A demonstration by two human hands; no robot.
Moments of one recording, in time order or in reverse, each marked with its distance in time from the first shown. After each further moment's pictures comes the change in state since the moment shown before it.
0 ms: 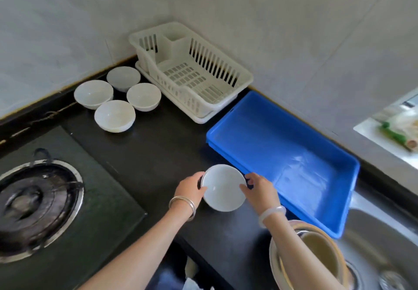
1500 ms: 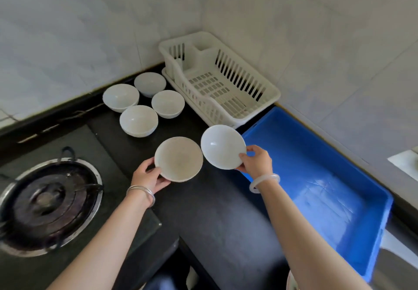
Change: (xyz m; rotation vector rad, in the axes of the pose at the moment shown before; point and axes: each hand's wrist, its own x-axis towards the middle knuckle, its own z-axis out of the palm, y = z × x) left_hand 0.024 -0.057 -0.116 -1.151 0.350 -0.326; right_hand 0.071 -0.109 -0.013 0.679 0.002 0.048
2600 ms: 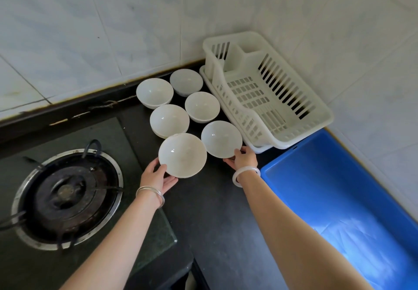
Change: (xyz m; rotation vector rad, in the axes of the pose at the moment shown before) left_hand 0.052 0.014 -0.027 -0.235 0.178 -0.088; right_hand 0.082 -0.011 0.138 0.238 -0.102 0.278
